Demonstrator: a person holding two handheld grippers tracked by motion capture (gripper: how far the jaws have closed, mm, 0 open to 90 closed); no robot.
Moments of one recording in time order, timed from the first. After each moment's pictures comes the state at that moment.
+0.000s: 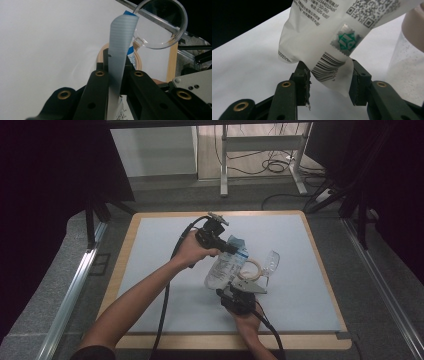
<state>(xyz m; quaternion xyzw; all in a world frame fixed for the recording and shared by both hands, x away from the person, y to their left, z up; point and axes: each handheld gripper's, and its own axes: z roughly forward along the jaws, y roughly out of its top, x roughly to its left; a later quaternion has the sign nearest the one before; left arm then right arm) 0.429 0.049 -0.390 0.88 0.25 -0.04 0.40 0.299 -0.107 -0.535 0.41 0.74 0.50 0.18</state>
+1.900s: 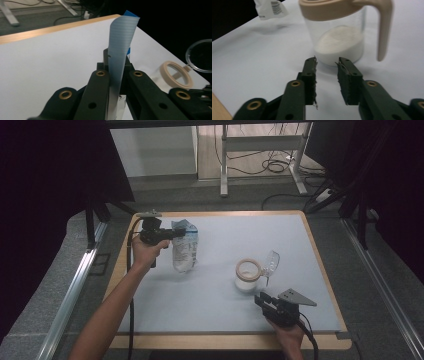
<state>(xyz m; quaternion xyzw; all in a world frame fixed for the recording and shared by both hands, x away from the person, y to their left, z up) 0.429 0.211 -0.419 0.73 0.42 0.07 0.53 0.271 -0.222 -0.527 0.44 0.73 0.50 0.17</state>
